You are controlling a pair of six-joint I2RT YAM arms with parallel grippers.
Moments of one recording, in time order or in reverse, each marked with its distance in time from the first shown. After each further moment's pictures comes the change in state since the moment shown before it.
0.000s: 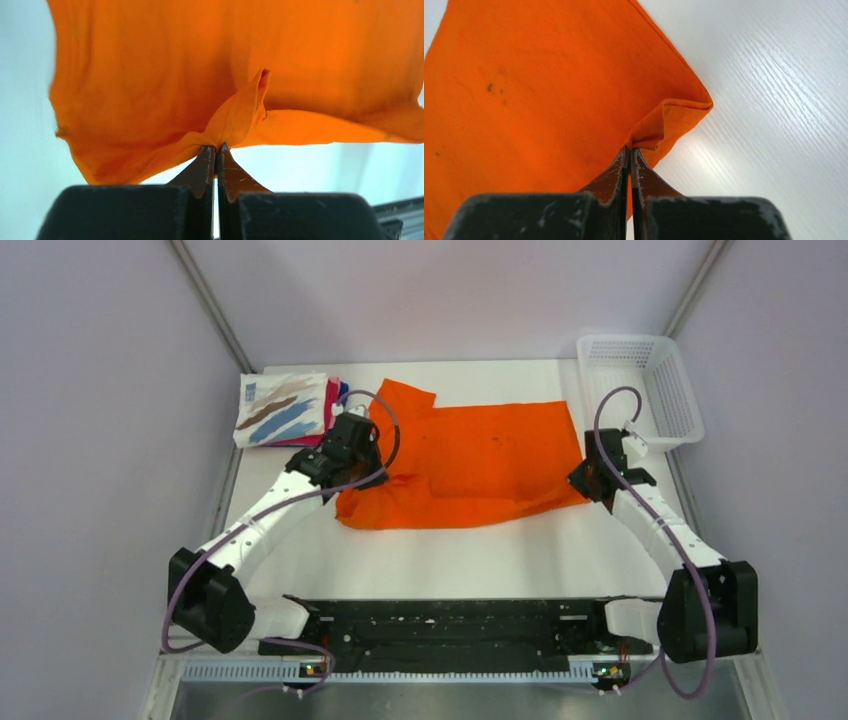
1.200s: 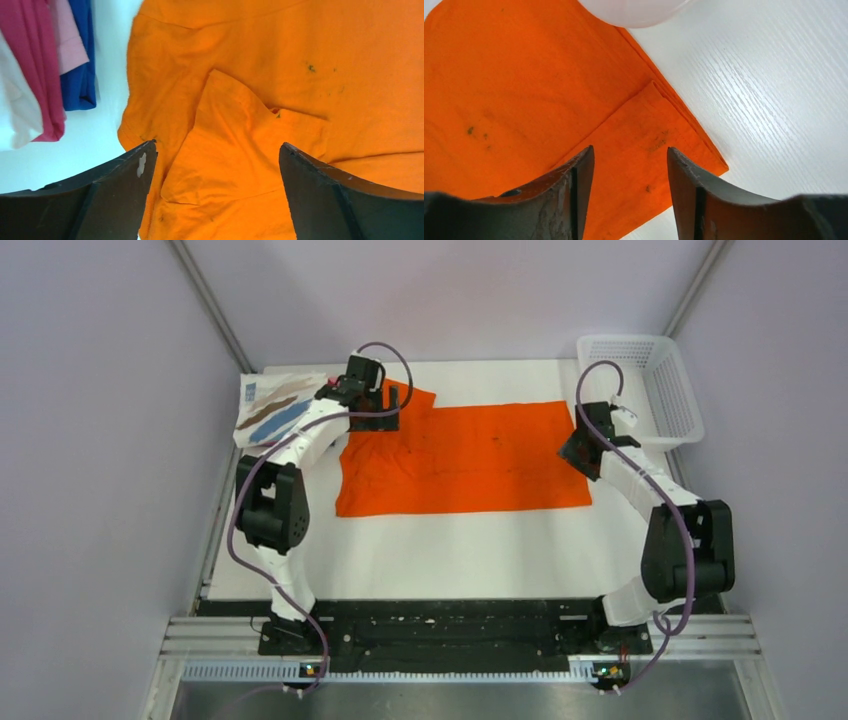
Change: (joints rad) left arm 0.188 0.608 0.541 0.015 -0.052 0.410; right arm -0.015 0.319 0.230 0.025 0.090 -0.115
